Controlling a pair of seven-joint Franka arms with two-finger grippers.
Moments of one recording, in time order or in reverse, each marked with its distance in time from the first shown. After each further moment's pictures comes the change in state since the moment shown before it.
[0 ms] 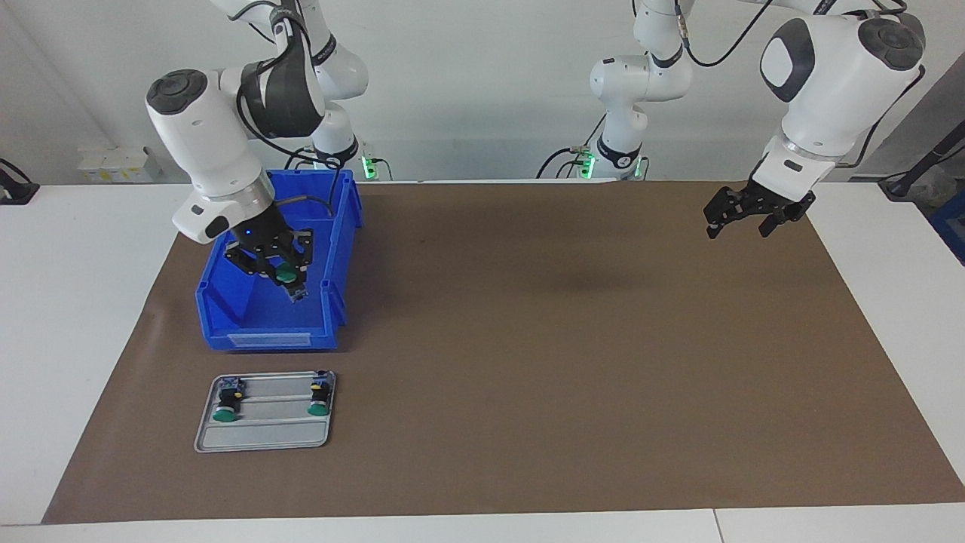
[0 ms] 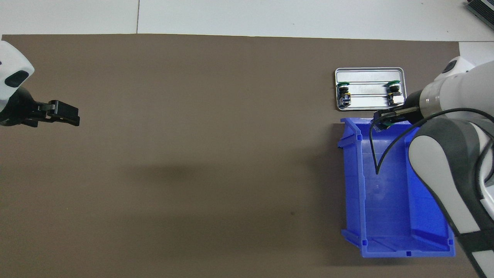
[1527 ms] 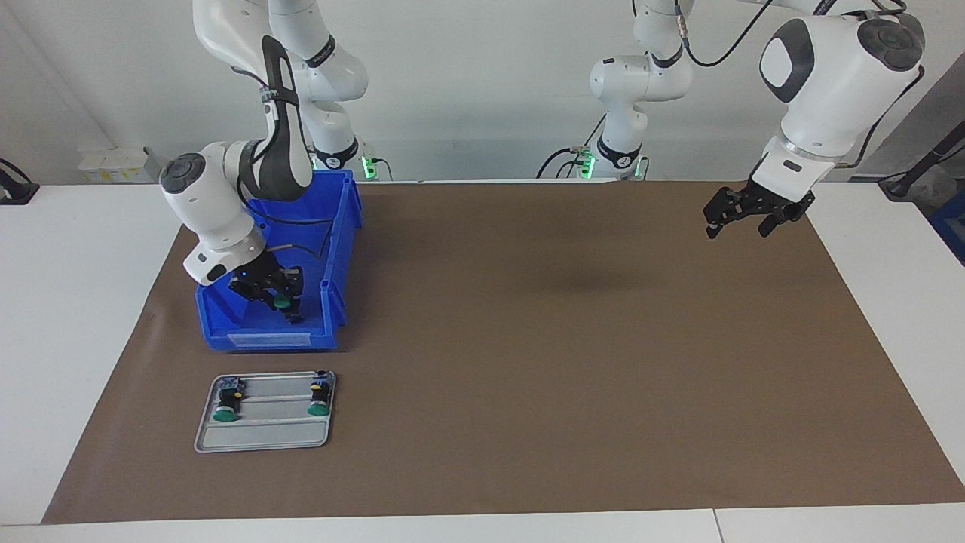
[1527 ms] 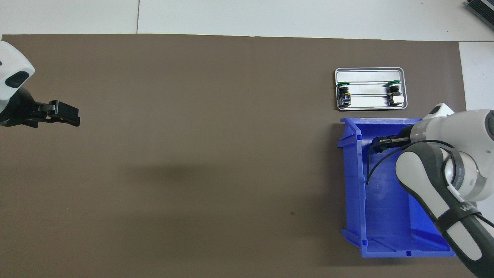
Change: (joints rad) left arm 0.000 -0.001 0.000 -0.003 0.000 0.000 0.000; right arm -0.105 0.041 0.004 -0.327 0.093 0.351 -0.091
